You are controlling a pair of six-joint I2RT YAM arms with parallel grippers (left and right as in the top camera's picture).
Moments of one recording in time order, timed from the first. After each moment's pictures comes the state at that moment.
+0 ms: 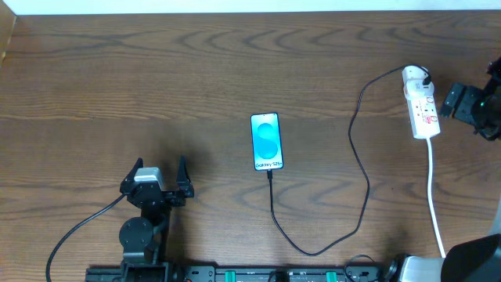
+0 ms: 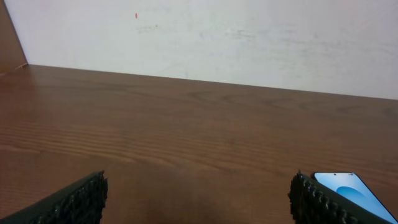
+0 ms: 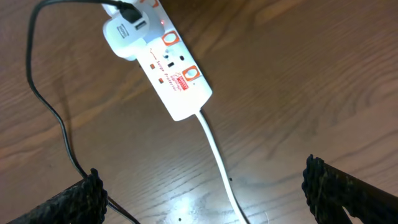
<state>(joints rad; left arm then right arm) -0.01 0.01 0.01 -0.11 0.00 -0.09 -0.38 1.54 1.48 -1.09 0.02 0.09</state>
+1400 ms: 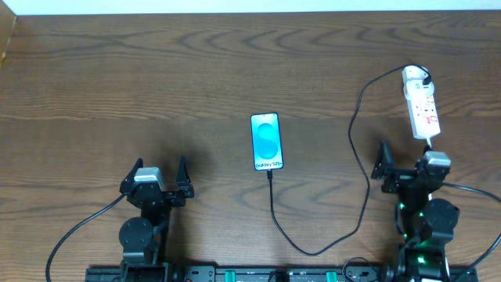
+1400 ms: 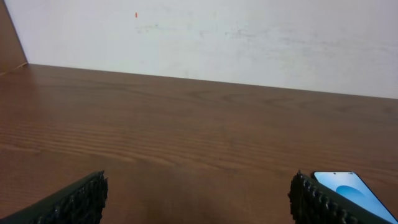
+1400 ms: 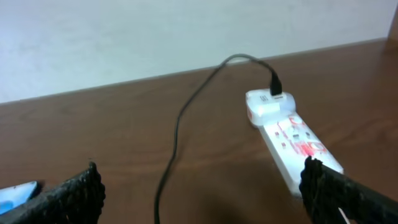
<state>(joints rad) -0.01 0.01 0.02 -0.12 0.00 -0.09 -0.11 0.48 0.01 0.34 -0.08 0.16</state>
